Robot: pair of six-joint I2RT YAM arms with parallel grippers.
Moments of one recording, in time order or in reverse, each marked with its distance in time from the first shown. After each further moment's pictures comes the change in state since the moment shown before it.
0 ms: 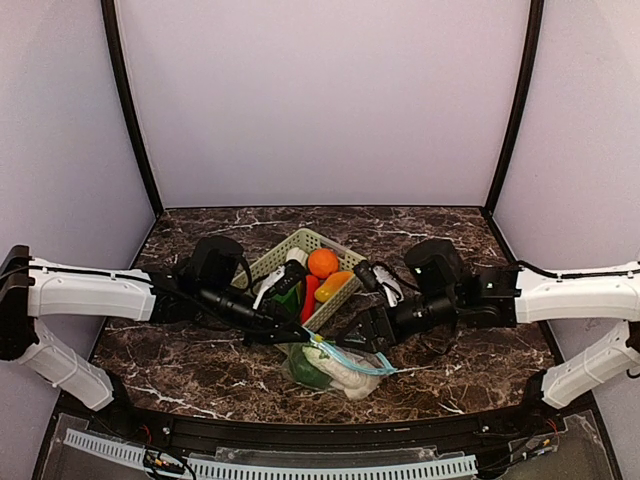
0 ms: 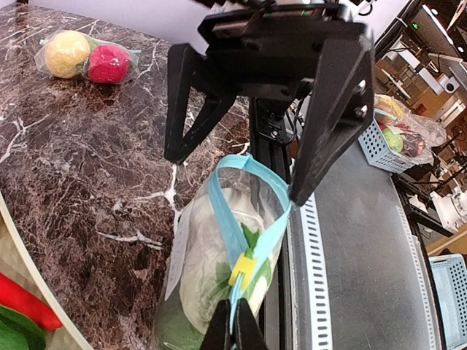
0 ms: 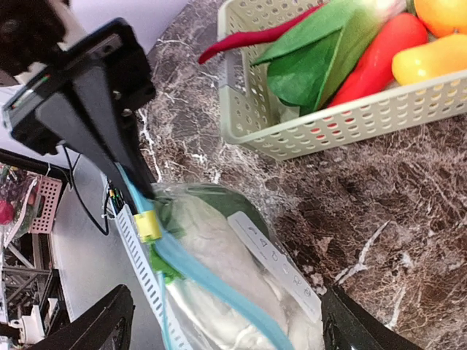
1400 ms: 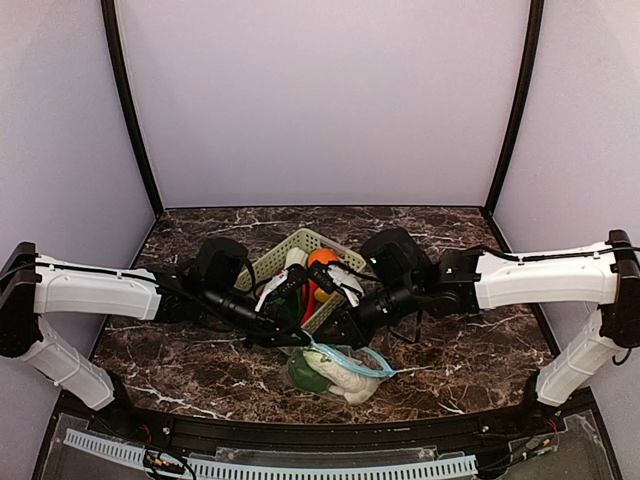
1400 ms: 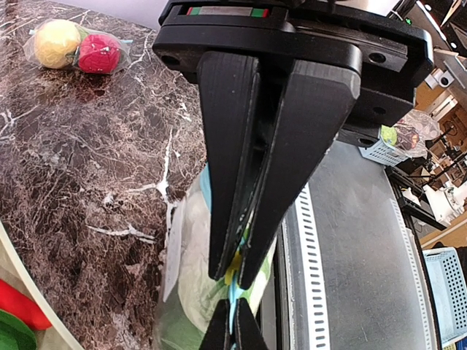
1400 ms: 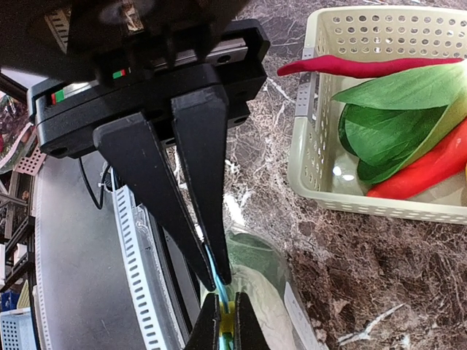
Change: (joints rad) left arm 0.001 0.035 0.008 -0.008 0.042 0.003; right arm 0.056 0.213 0.237 -0.057 -0.078 -0.282
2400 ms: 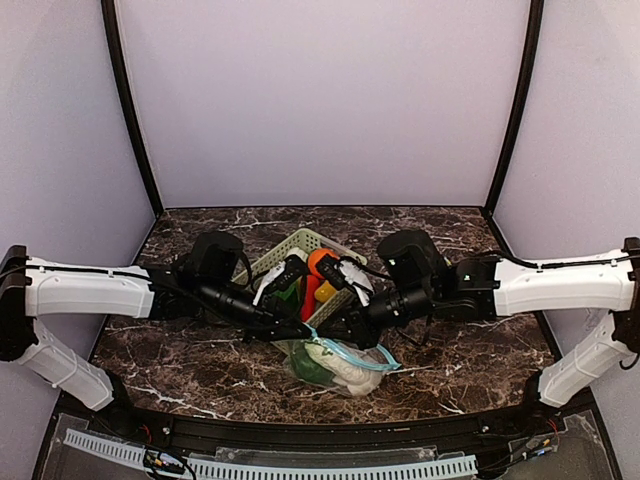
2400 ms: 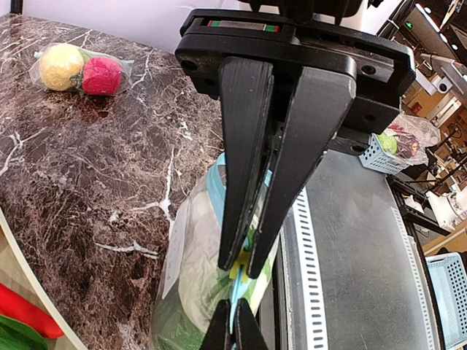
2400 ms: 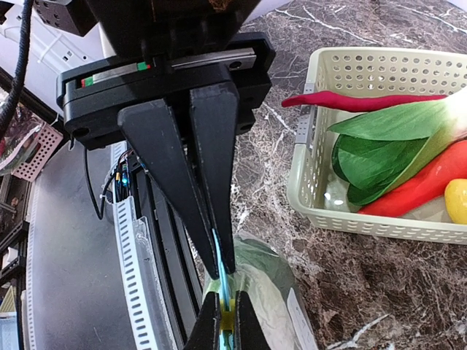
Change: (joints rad) left arm 0.011 -0.040 0.021 -0.014 -0.036 0.009; right arm 0.007 -0.096 -0.082 0.067 0.056 -0.030
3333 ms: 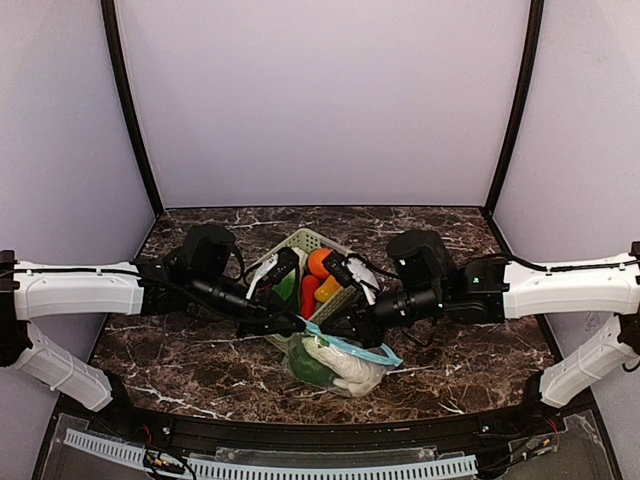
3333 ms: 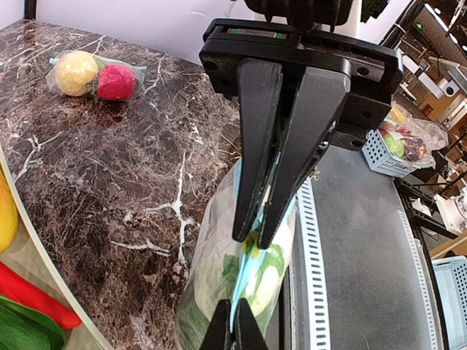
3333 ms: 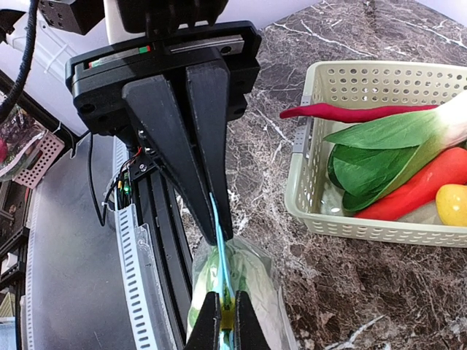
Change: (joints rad) left arm 0.020 -0.055 0.017 -0.070 -0.030 0.010; right arm 0.001 -0.049 -0.039 0.032 0.019 0.008
